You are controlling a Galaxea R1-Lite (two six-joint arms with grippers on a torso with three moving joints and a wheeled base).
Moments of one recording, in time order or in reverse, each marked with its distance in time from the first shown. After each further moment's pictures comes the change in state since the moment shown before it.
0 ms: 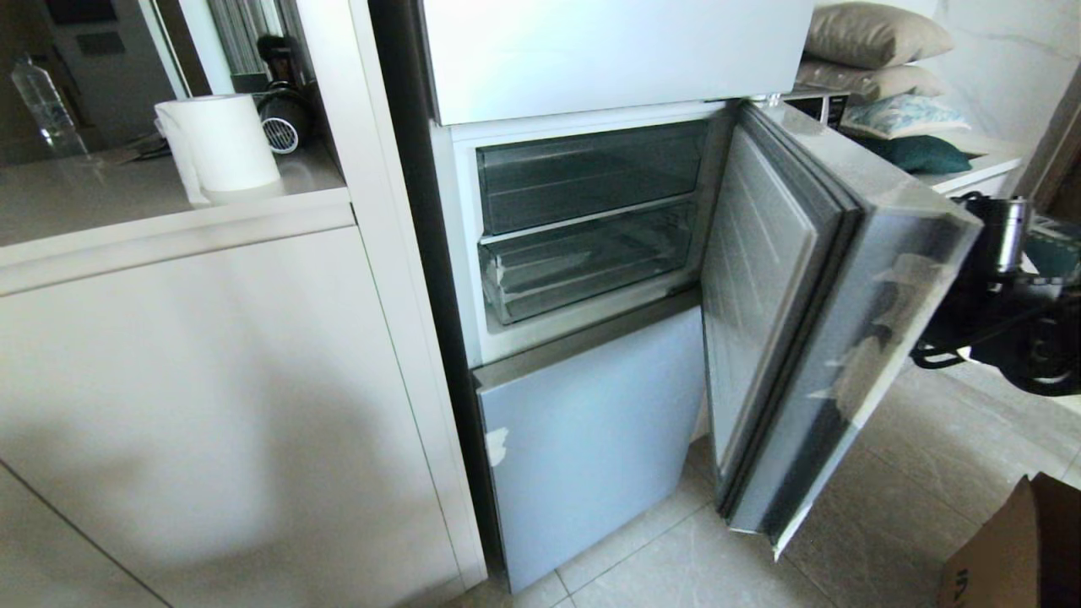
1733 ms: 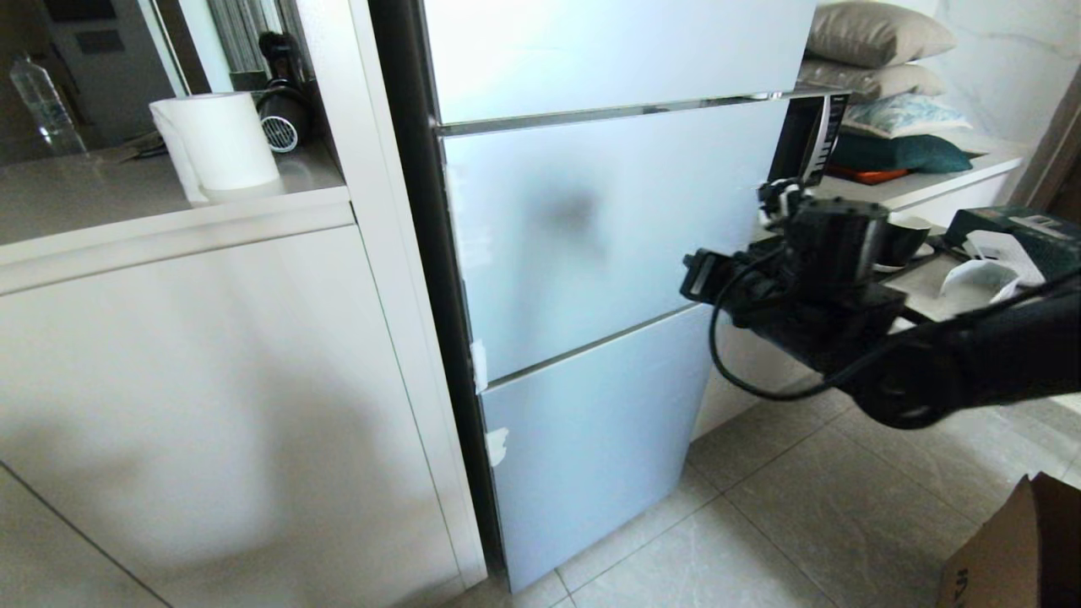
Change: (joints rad) left arm 0.000 0.000 0.000 0.000 0.000 0.000; right arm 0.341 0.055 0.005 -0.283 0.005 -0.310
